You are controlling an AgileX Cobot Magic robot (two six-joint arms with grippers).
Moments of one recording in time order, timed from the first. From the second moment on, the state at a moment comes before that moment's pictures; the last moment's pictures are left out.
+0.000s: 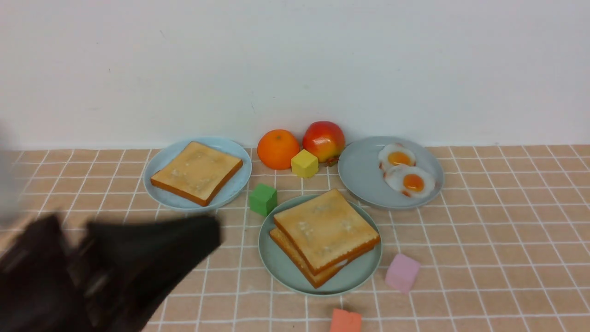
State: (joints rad) right arm 0.16 0.24 -0.85 0.16 1.24 0.01; left arm -0.88 0.59 -0.44 0.33 -0.07 -0.53
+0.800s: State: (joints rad) right arm 0.16 0.08 -0.19 0.15 0.40 0.16; left arm -0.88 0.33 -0.25 0.33 -0.01 -0.50
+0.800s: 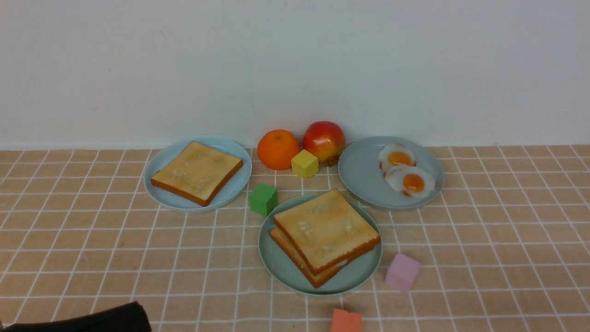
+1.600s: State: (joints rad) right arm 0.09 -0.01 0.02 0.02 0.38 0.10; left arm -0.88 0.33 -0.25 0.33 0.00 -0.50
